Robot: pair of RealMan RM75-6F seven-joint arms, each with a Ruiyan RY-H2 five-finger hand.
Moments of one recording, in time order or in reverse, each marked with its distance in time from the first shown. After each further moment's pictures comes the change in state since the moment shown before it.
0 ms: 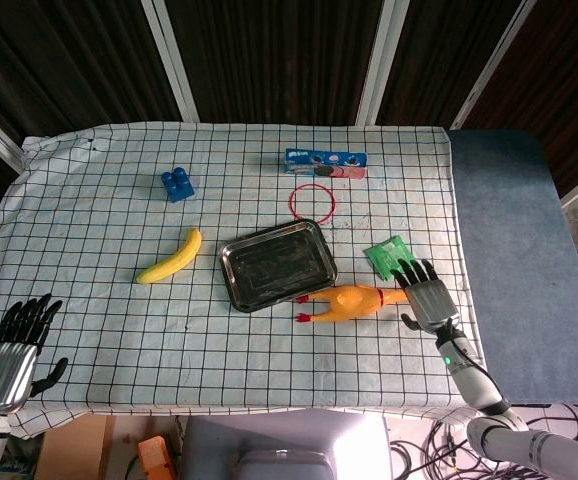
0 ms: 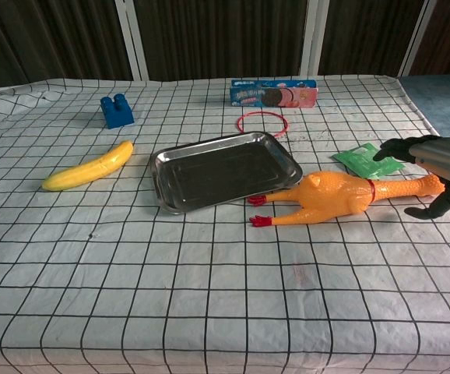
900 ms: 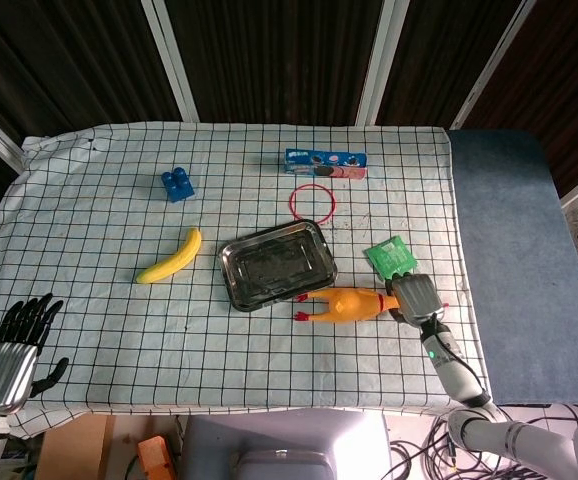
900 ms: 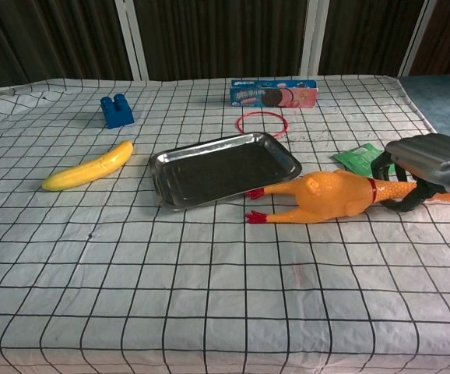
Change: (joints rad) left arm 0.001 0.002 0.005 0.008 0.017 0.016 -0.011; right arm 0.051 -0.107 -0.001 0.106 0.003 0.047 0.005
